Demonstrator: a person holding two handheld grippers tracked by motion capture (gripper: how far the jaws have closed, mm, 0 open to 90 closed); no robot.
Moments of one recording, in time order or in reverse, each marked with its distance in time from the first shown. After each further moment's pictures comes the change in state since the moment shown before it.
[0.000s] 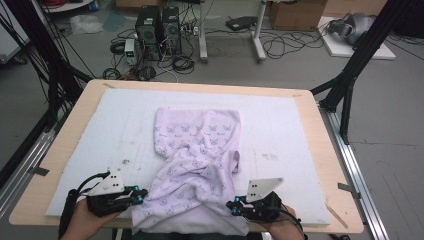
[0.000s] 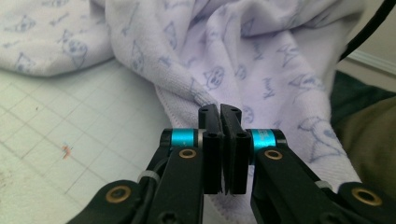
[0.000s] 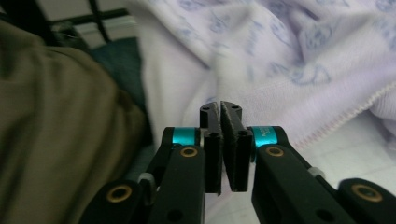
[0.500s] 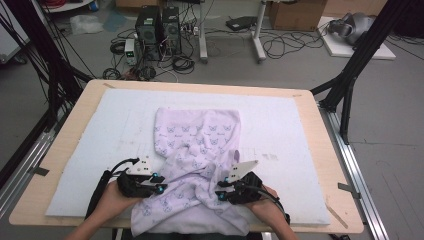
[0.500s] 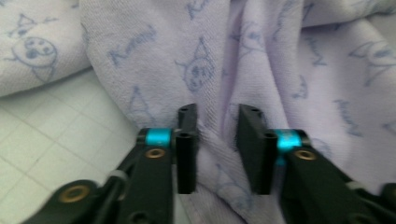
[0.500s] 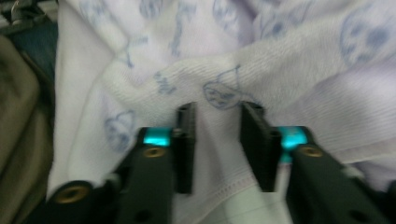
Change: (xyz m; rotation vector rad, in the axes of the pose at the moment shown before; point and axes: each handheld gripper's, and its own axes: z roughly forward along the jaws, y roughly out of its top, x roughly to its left) left arm 0.035 0.010 0.073 0.109 -0.042 -0.025; right arm -0.051 0.007 0.059 0.108 -0.044 -0.007
